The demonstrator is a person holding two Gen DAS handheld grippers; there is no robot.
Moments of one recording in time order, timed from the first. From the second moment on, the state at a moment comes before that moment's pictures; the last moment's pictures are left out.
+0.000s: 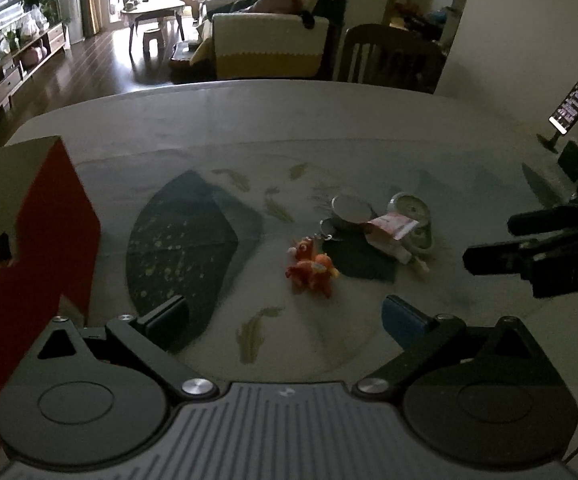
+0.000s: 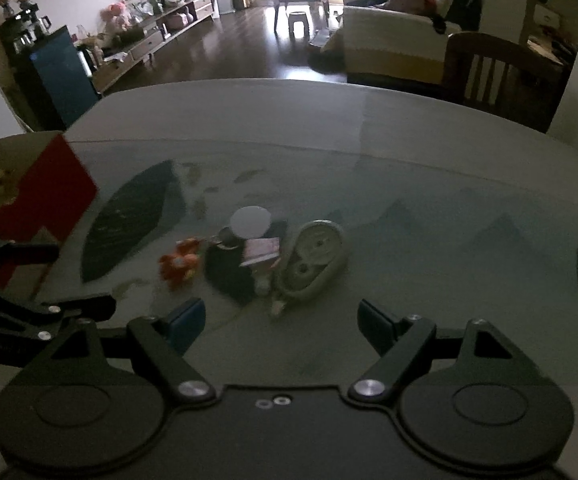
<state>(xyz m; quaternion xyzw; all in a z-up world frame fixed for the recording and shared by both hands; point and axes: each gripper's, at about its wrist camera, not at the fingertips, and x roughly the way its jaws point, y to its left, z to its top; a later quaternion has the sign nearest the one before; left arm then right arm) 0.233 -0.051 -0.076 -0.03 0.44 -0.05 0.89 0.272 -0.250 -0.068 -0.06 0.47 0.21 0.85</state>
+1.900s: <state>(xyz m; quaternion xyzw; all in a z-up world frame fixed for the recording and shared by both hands) 0.284 -0.085 -0.118 0.04 0.46 -0.10 0.88 0.298 -0.257 -0.120 -0.05 0.51 0.15 0.85</state>
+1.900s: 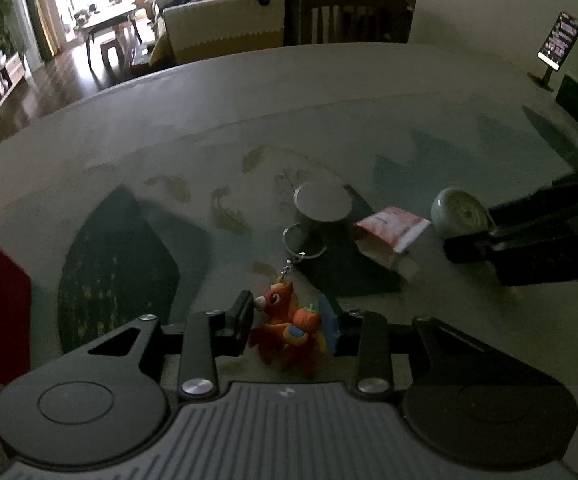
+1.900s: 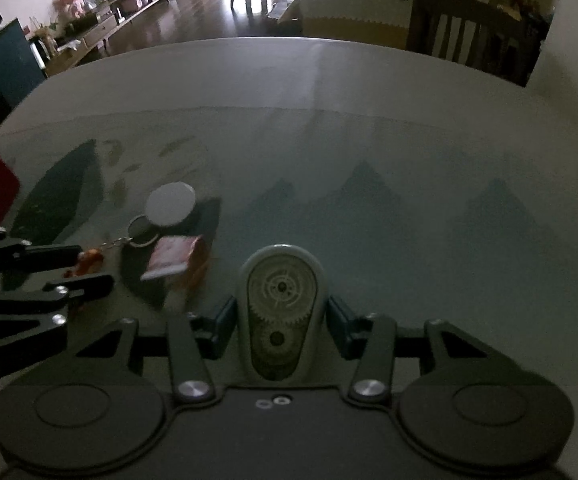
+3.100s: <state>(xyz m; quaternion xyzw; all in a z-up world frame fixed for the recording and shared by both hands) 0.152 0.034 0.001 -0.08 0.40 -0.14 0.90 0.152 -0.161 0.001 -0.05 0.46 0.24 0.85</state>
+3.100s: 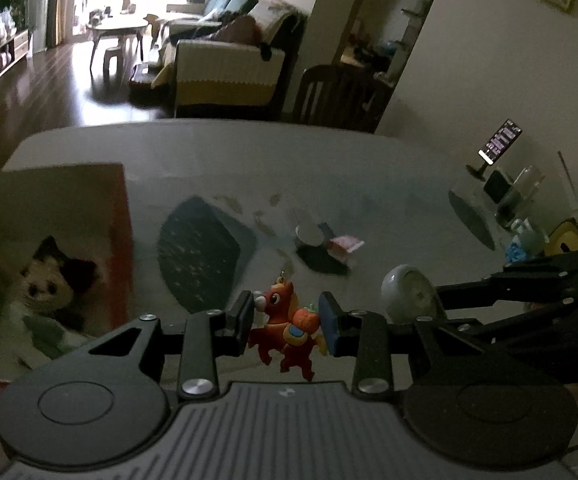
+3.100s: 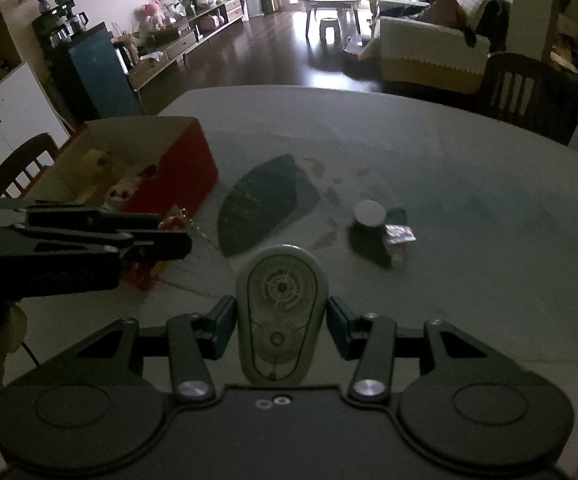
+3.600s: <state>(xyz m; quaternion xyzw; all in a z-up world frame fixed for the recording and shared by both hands) 0.124 0.149 0.032 -0.07 0.36 -0.13 0.92 0.135 -0.058 0.023 -0.06 0.44 0.26 0.86</state>
